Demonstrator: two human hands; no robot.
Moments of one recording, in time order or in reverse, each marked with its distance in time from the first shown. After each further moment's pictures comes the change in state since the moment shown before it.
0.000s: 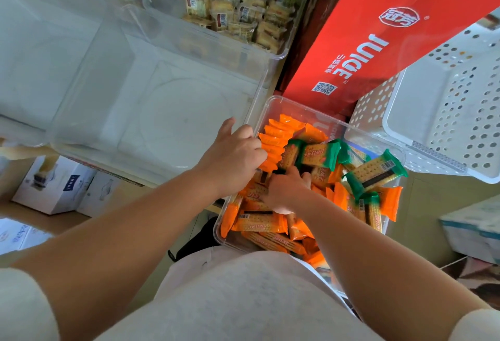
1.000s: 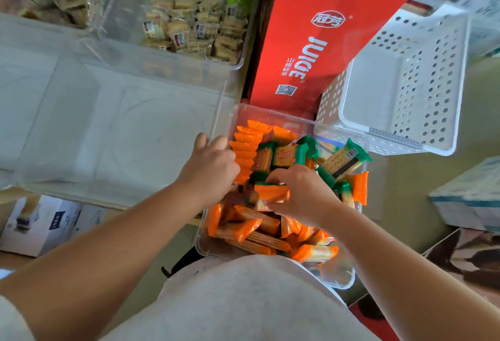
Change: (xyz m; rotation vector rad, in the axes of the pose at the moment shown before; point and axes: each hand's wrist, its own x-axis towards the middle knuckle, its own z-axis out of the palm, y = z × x) left_hand 0.011 0.018 -0.017 0.162 -0.096 0.046; right_hand -0.064 0.079 0.006 0.383 0.528 -0.316
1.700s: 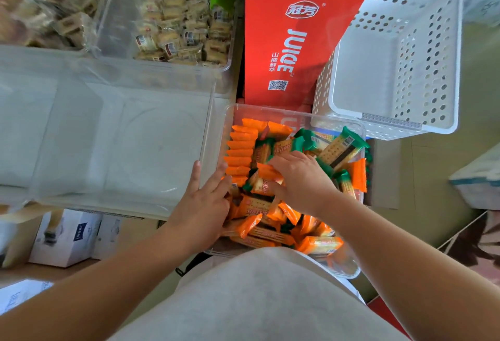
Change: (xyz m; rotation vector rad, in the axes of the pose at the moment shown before) left_hand -0.056 0.028 0.010 0.207 -0.429 0.025; right_hand 0.000 0.000 0.002 -0.079 0.148 -0.025
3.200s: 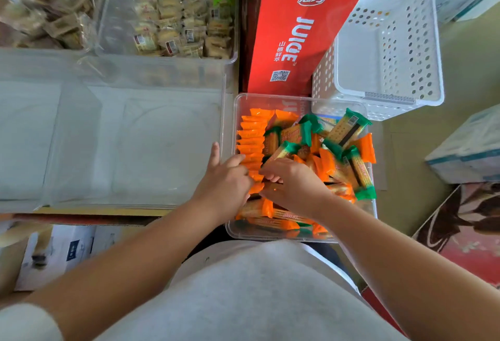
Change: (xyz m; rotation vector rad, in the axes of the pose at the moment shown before) left_hand 0.007 -0.024 0.005 -0.259 0.294 0.160; right_hand -0.022 -0.065 0.029 0.263 0.087 0.056
